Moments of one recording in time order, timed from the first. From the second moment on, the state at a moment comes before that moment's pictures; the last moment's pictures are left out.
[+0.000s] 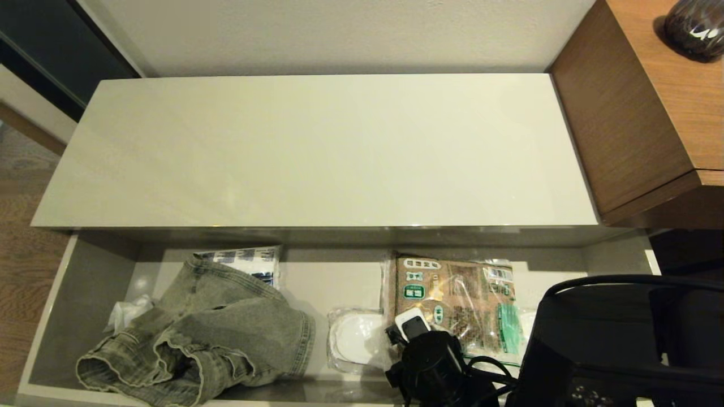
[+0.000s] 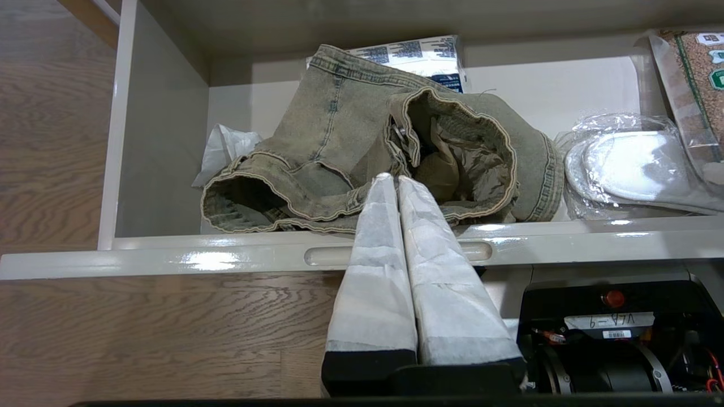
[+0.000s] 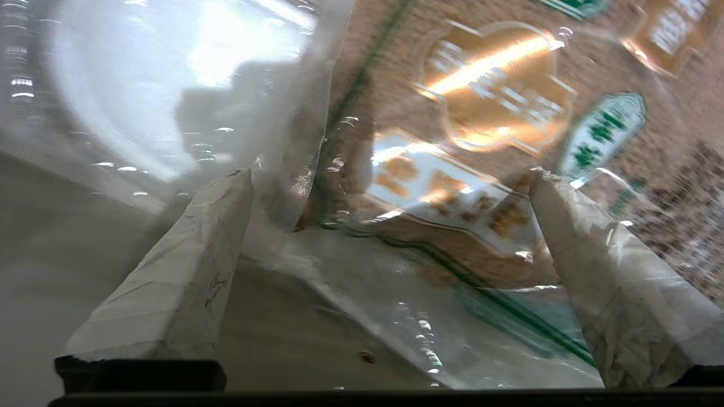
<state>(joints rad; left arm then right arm) 0.00 0.00 0.00 0.02 0.00 0.06 0.91 2.32 -0.65 -1.02 -0.63 0.07</state>
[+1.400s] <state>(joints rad) 0.00 0.00 0.00 0.02 0.00 0.06 0.78 2.33 -0.66 -1.02 -0.56 0.08</state>
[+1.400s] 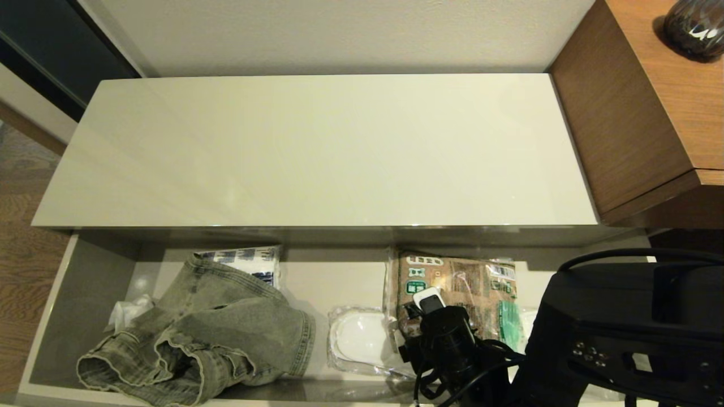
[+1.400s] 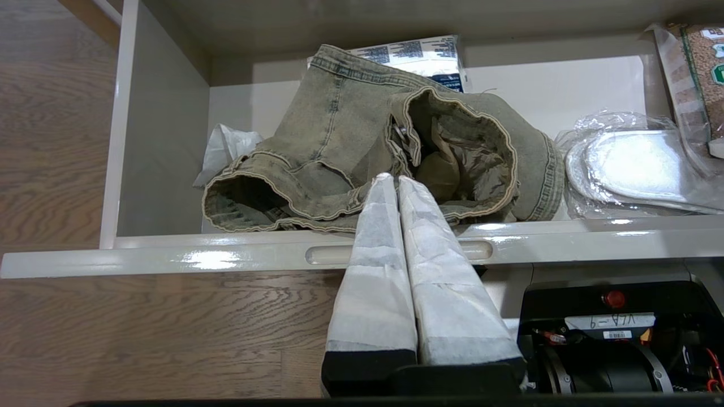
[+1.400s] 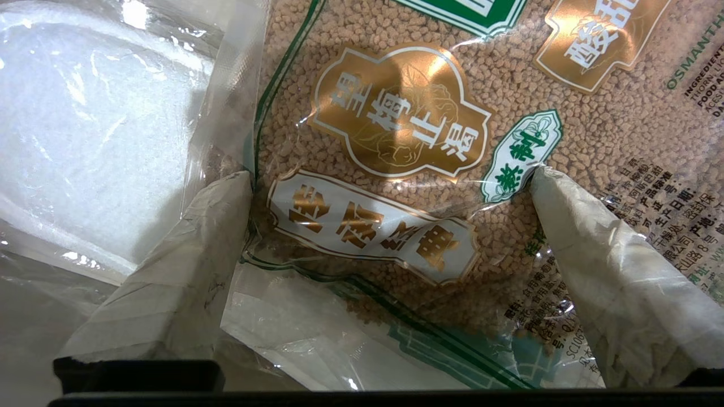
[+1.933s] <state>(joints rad) 0.00 0.00 0.00 0.02 0.00 0.06 0.77 2.33 -0.66 -1.03 -0.55 0.09</state>
